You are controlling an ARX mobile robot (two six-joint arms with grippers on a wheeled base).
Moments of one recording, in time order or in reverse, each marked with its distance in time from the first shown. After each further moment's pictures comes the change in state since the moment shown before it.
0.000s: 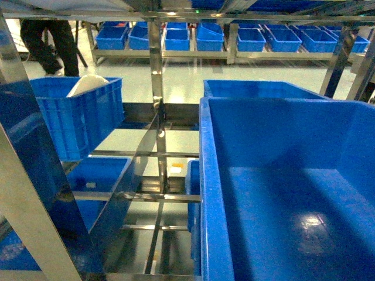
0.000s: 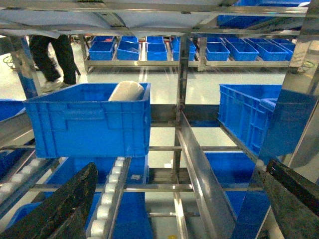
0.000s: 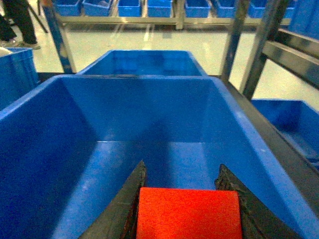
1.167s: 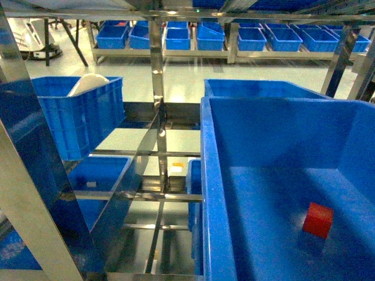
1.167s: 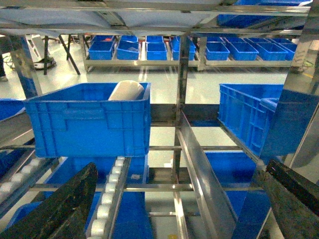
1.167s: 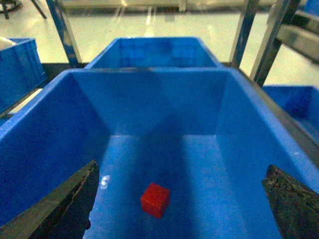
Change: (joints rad) left arm 0.000 0.000 0.000 0.000 0.000 0.000; right arm 0.148 0.151 0.136 -0.093 0.127 0.086
